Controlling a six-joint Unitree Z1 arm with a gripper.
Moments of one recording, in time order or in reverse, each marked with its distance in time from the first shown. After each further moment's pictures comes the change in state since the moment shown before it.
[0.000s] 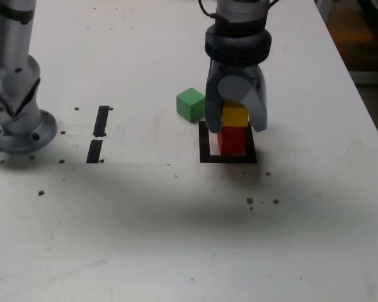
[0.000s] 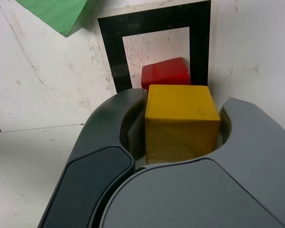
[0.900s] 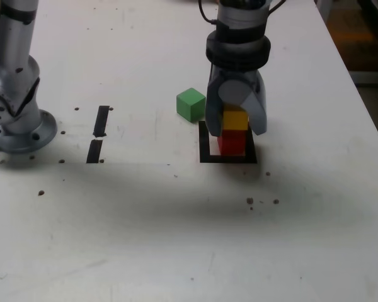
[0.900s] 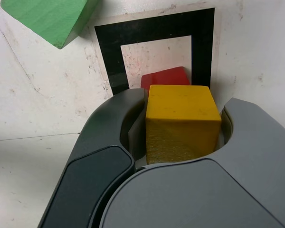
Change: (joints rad) arm 0.023 0.014 0.036 -0.051 -0.013 0.020
